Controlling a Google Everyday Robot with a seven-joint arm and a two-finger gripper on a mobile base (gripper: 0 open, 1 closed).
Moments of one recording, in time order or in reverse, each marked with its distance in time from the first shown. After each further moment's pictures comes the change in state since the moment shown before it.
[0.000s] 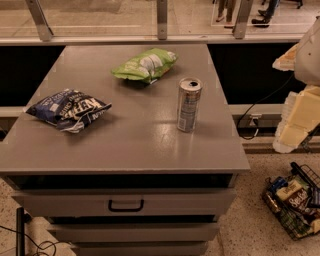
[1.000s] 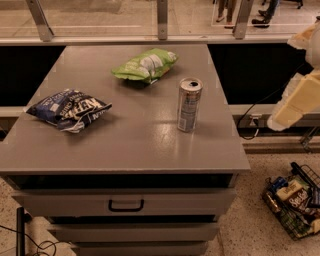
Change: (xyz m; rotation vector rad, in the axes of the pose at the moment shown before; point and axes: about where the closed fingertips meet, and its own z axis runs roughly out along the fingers) arm -0.004 -0.039 -0.016 0.196 -0.125 0.090
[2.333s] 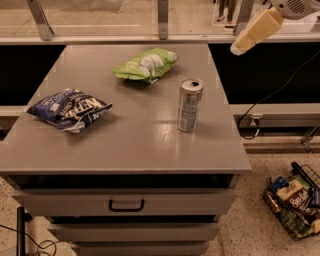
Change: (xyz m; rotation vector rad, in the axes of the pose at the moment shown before) arm -0.065 -0.165 0.042 0.249 -0.235 0.106
